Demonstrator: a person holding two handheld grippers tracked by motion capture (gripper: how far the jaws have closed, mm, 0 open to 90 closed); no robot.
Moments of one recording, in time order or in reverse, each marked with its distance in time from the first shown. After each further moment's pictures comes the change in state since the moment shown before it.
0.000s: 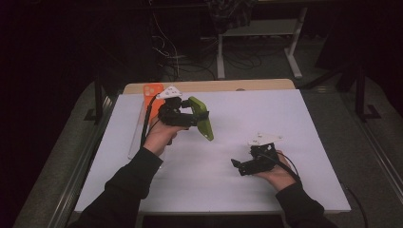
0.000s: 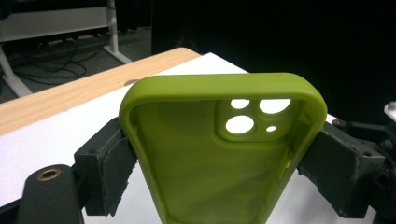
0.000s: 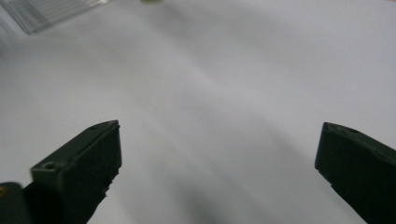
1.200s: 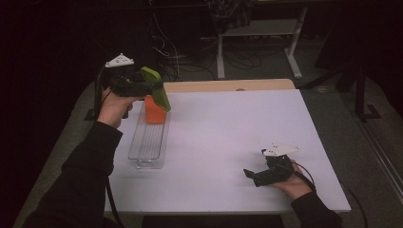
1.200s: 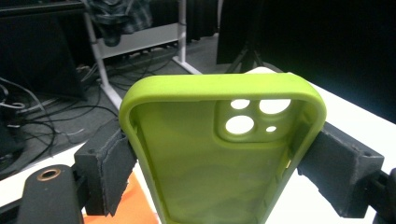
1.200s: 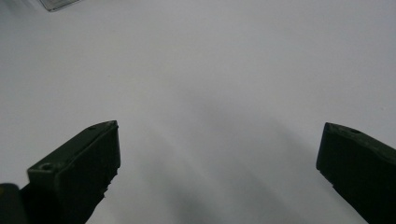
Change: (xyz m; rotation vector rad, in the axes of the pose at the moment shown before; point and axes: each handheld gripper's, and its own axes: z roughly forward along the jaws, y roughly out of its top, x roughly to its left) left arm 0.085 0.055 -0.091 -0.017 0.237 0.026; right arm -0.015 -0.037 -0.022 -0.021 0.059 -0.003
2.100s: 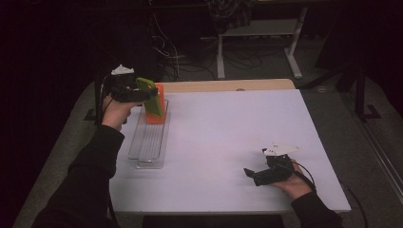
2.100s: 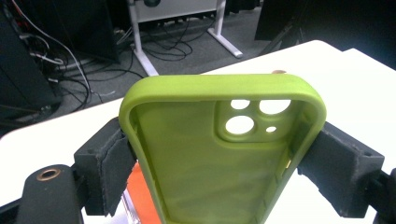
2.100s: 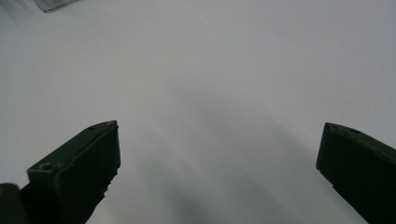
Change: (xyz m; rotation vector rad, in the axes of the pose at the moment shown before) left arm 0.030 -0.044 0.028 0.112 0.135 -0.067; right arm -0.001 0.001 -0.001 -0.002 -0.016 -0.008
